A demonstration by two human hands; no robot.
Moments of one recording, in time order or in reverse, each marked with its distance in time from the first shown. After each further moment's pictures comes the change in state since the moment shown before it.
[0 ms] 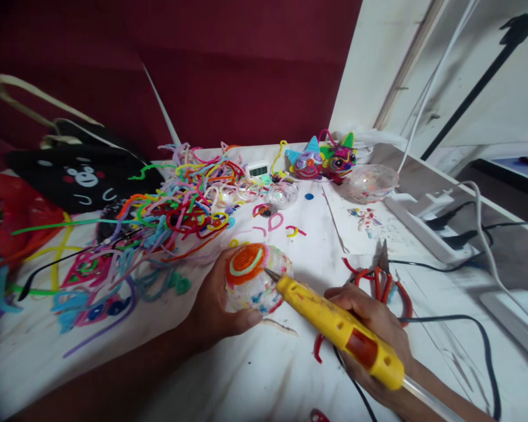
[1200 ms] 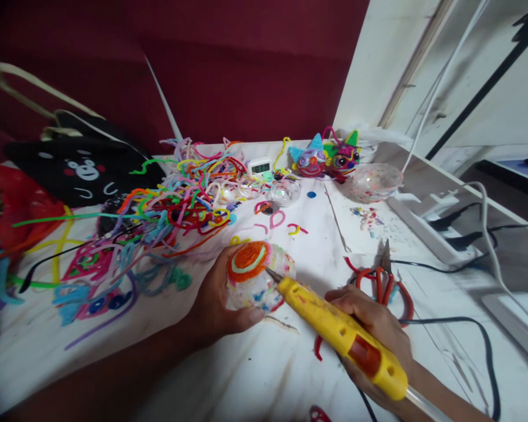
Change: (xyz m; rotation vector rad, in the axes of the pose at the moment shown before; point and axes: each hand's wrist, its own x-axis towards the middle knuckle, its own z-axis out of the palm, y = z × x) left_hand -0.001 0.002 0.001 -0.017 0.010 -0.039; right_hand 0.001 -0.003 -0.002 0.041 -0.039 0.023
